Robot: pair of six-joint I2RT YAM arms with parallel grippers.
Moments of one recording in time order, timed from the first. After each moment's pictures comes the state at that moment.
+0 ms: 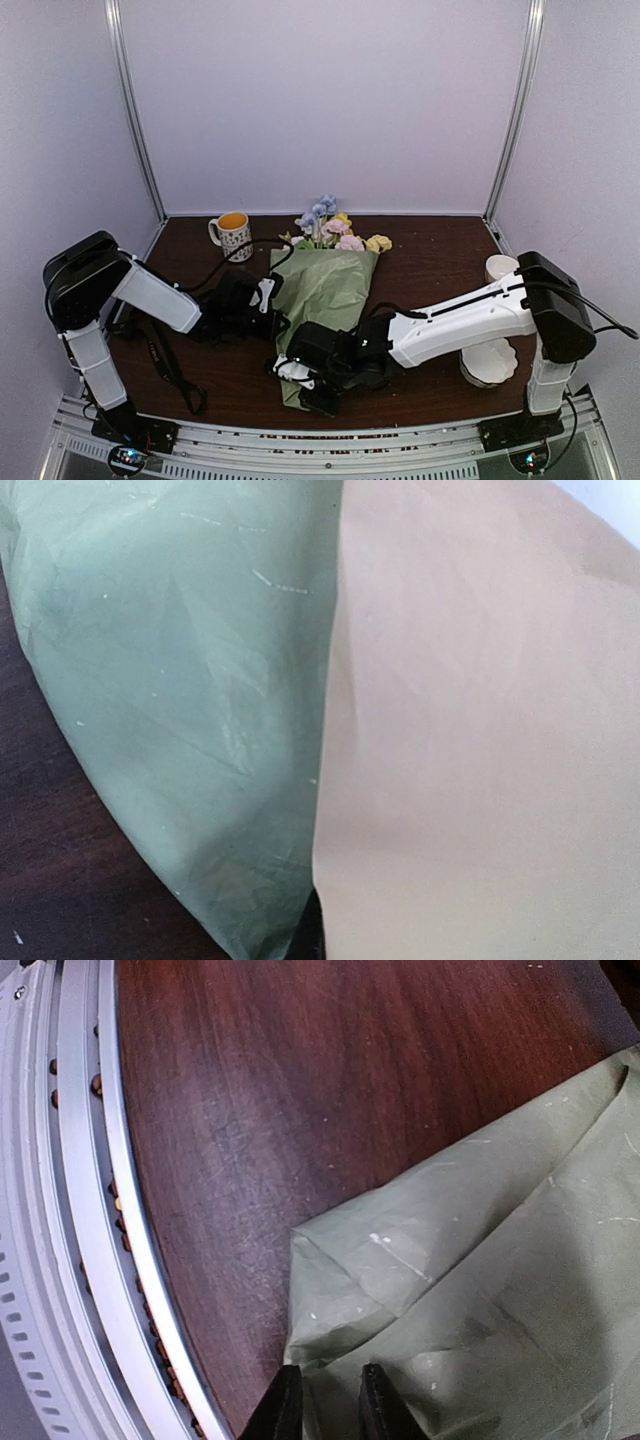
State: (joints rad) left arm -0.76 1.81 0.70 0.40 0.13 -0.41; right arm 1.32 1.92 1.27 -0.43 -0.05 0.09
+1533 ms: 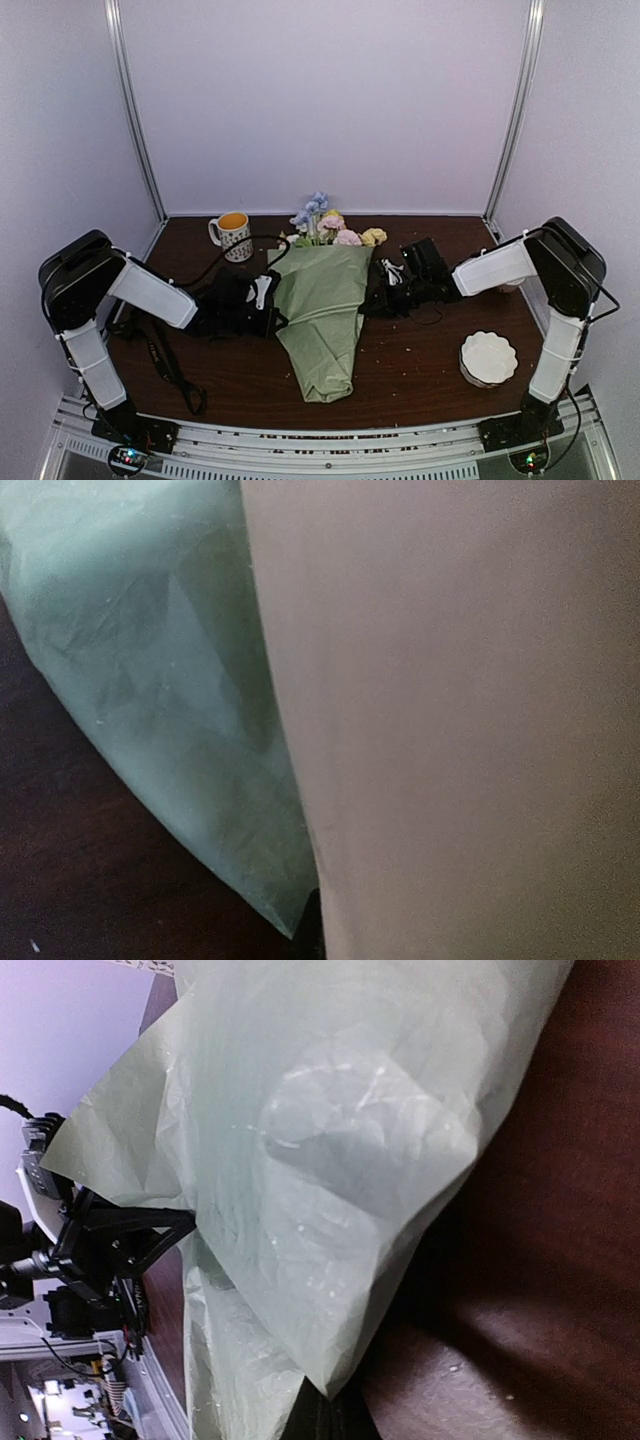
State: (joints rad) left arm -0.72 1.78 0.69 0.38 0.18 -0.38; right arm 0.57 1.86 0.94 0.13 -0.57 0.68
